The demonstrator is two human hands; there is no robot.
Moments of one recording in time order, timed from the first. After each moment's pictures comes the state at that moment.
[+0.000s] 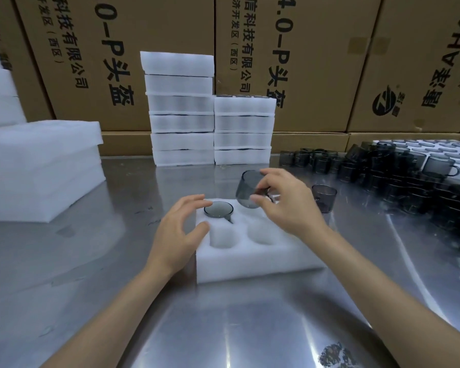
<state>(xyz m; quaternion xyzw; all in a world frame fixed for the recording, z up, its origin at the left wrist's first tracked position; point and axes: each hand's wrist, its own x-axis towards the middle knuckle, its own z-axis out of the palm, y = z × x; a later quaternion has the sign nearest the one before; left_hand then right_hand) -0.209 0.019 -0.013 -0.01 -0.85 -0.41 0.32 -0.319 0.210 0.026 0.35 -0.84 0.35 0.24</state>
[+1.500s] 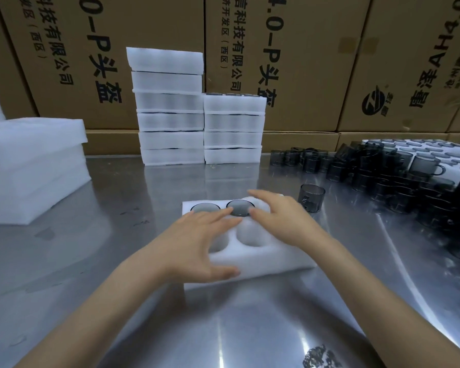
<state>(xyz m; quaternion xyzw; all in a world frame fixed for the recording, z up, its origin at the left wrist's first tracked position) -0.208 0.048 0.014 -0.14 -0.98 -0.09 0.08 -0.314 0.226 0.024 0.30 -0.92 0.26 0.07</state>
